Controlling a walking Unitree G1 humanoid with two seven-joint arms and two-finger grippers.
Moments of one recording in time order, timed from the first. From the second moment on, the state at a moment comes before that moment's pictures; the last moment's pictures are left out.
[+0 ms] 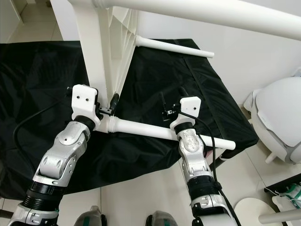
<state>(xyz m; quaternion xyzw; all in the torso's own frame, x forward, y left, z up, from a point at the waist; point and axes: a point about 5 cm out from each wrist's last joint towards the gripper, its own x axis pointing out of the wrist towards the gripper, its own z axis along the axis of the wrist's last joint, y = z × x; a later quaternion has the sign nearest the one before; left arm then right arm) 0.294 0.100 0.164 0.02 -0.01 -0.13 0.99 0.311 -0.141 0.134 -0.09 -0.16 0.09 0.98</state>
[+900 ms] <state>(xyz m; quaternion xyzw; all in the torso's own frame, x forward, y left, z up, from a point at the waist) 0.310 0.094 0.202 0.02 0.01 0.06 1.00 0.310 -0.140 0.136 -0.08 -0.16 0.08 0.98</state>
